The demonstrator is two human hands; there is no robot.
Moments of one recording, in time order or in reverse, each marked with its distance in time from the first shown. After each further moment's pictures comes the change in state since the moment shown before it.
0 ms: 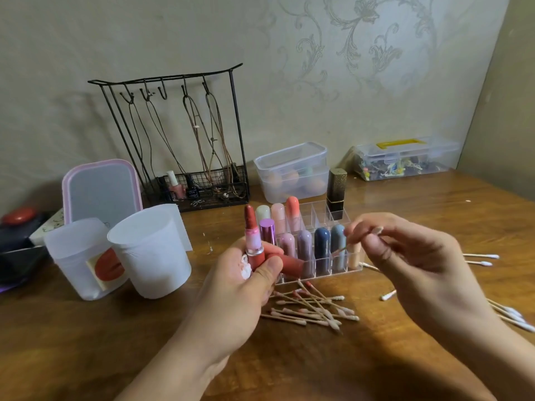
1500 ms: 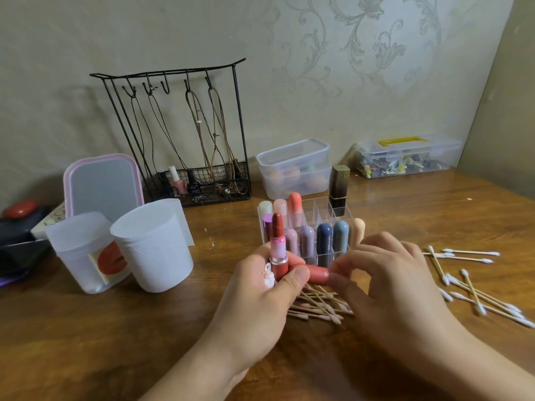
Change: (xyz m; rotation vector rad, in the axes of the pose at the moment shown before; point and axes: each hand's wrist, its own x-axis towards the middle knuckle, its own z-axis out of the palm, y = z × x) left_hand -0.007 -0.005 0.014 0.020 -0.067 0.029; right_hand -0.010 -0.003 0.024 -0.912 -0.113 -0.018
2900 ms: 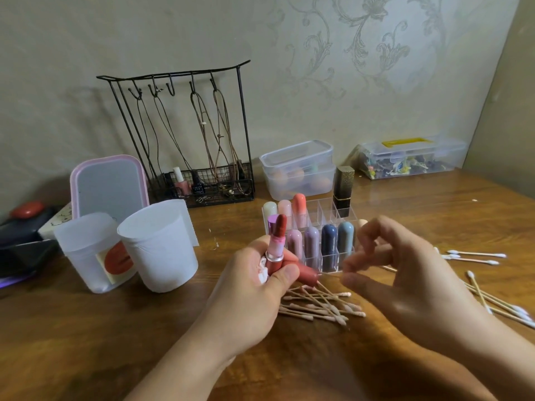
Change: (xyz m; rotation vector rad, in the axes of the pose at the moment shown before) left_hand 0.005 0.007 -0.016 0.299 0.026 0.053; right_hand 0.003 0.003 -0.021 0.417 -0.100 0.074
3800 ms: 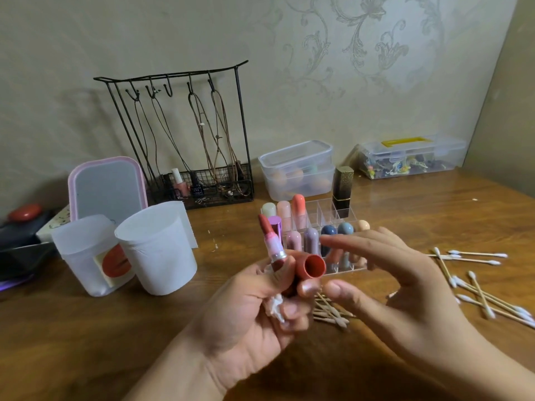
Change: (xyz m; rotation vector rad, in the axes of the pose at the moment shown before) left_hand 0.000 -0.002 0.001 -1.201 -0.566 -0.275; right_hand -0.003 0.005 0.012 0.110 0.124 -0.323
